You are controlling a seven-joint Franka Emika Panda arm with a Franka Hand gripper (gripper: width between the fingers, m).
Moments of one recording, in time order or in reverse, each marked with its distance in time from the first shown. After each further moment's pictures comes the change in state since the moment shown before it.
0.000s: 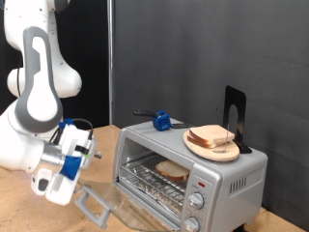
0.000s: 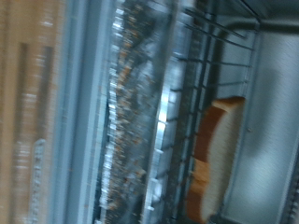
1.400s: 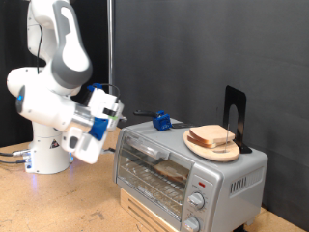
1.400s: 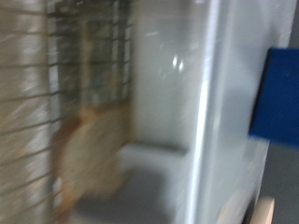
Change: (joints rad) arm 0.052 -0.363 0.127 -0.206 0.175 0.029 0.179
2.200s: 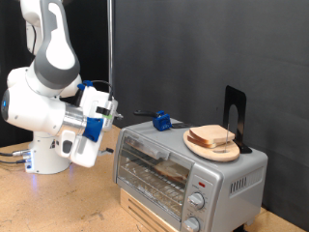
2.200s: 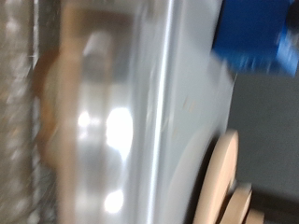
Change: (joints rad) arm -0.031 0.195 -0.034 0.229 -0.059 -0.104 0.044
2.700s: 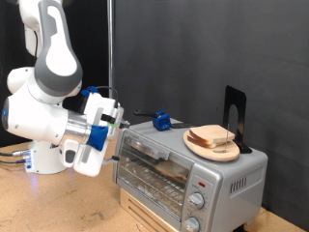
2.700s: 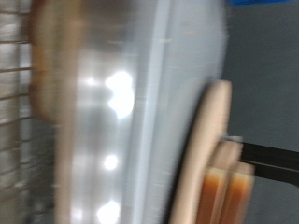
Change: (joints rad) arm -0.011 0.077 0.007 0.079 0.041 -0.054 0.033
